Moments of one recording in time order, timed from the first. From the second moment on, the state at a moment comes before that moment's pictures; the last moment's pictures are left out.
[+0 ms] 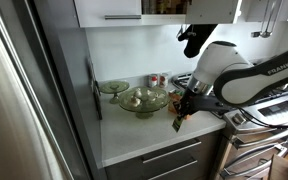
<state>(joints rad) 0.08 -0.24 0.13 -2.50 0.04 2.62 0.78</state>
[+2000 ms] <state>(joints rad) -0.01 0.03 0.14 -2.46 -0.23 2.75 0.94</state>
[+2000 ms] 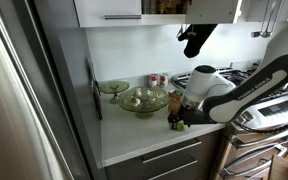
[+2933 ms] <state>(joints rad) 0.01 -0.06 0.10 -2.34 -0.24 2.45 0.94</state>
